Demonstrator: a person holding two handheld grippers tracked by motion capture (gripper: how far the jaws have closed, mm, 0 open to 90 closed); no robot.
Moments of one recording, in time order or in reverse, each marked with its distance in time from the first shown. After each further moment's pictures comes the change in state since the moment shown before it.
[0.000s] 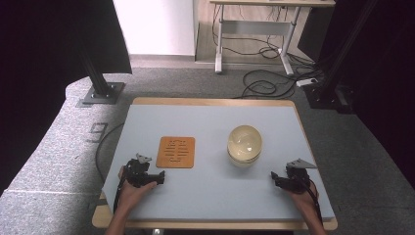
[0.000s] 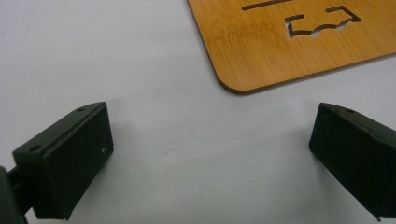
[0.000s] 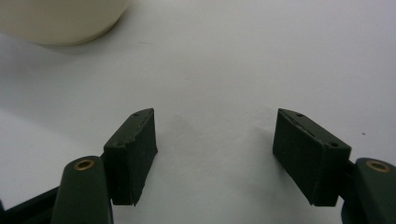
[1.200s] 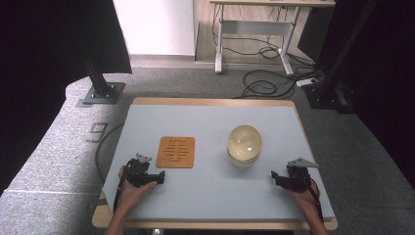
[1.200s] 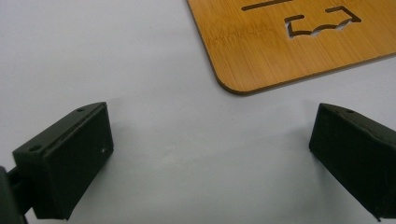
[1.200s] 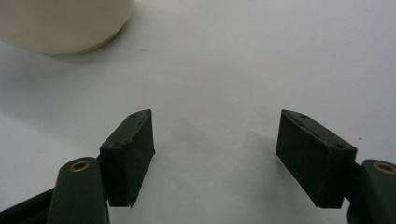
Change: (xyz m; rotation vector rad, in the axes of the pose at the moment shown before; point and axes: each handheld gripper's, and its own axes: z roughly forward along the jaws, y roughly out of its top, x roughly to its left) left arm 0.000 0.001 0.000 0.003 -0.002 0.002; right arm -0.003 0.003 -0.003 -0.011 0.015 0.016
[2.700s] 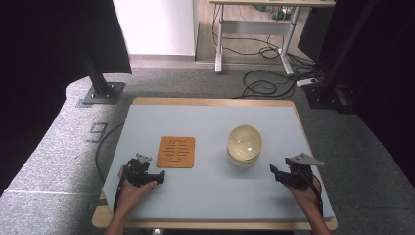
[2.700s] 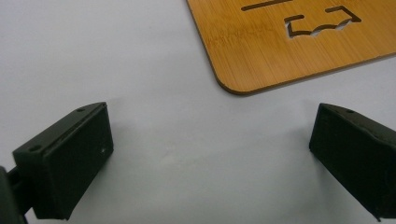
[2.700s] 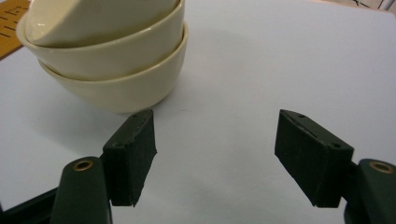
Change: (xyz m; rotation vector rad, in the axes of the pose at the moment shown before) left arm 0.000 0.000 0.000 0.002 0.000 0.003; right arm 0.018 0.030 -0.034 -0.123 0.037 -0.026
